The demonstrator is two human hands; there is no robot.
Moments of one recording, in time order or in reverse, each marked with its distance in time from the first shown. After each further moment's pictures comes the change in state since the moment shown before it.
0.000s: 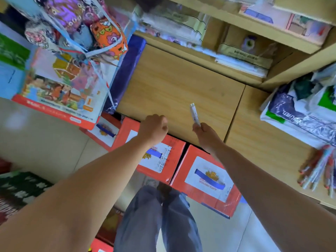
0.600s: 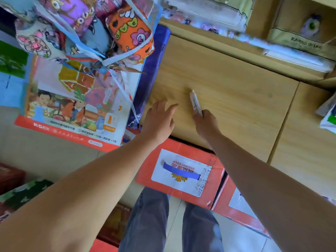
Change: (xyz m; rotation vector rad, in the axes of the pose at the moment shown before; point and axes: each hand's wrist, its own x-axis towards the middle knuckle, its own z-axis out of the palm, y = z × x) left_hand 0.079 -0.101 -0.035 0.246 0.143 0.207; right_hand 0.126 -0.066 0.106 0.022 0.190 0.123
